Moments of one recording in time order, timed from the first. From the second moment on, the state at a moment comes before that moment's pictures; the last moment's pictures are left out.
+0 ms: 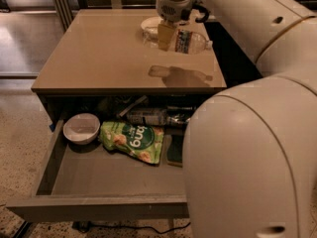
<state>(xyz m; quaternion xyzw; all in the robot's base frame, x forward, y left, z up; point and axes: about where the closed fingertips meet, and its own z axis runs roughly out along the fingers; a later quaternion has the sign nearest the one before) 0.736 -0.053 0.927 -0.56 0.81 -0.09 0.18</state>
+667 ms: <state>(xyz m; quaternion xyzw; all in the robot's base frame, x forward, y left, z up) 0.716 -0.090 0.949 -0.53 0.82 -0.09 0.19</state>
